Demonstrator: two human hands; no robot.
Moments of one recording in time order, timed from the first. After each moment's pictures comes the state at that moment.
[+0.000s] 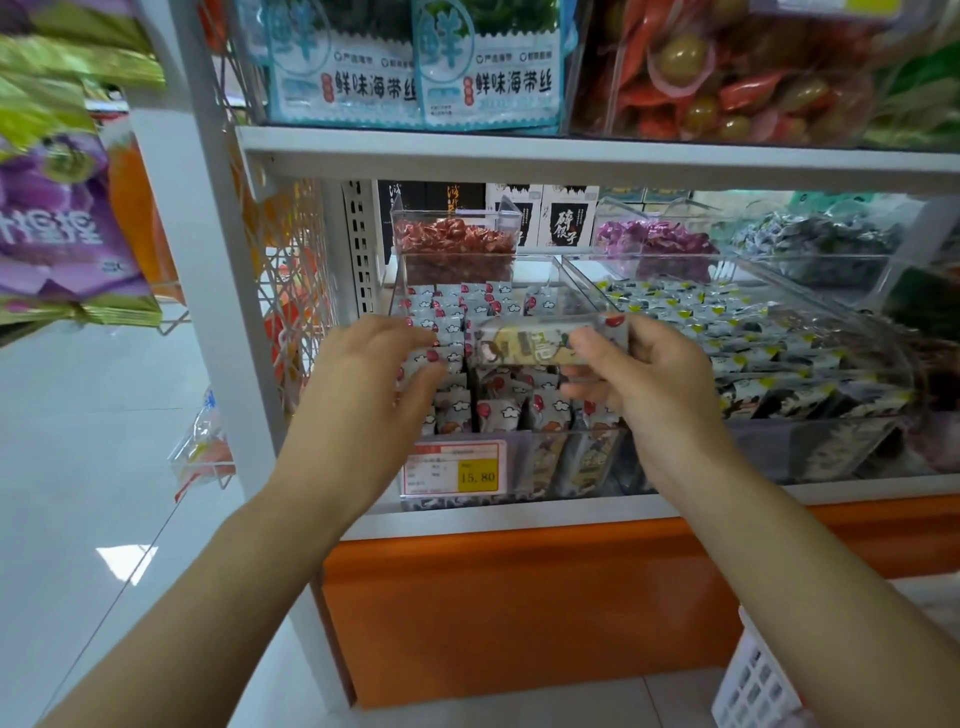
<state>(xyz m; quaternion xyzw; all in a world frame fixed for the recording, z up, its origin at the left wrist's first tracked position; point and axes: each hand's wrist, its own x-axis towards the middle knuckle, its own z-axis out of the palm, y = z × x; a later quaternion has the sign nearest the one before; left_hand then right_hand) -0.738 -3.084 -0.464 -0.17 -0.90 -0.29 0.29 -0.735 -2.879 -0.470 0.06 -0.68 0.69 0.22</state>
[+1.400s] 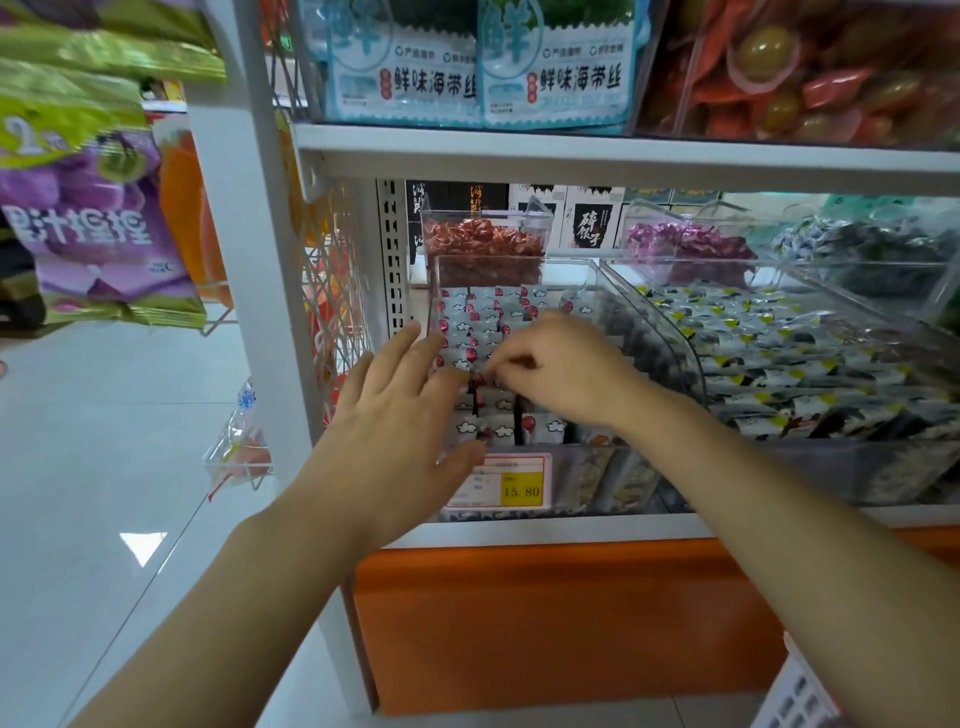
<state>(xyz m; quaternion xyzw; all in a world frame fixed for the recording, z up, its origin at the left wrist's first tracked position) -0.744 -3.104 -0.479 -0.21 -0.95 -0.10 0.19 -0.803 -2.929 -0.455 0.22 -0.95 0.16 0.13</state>
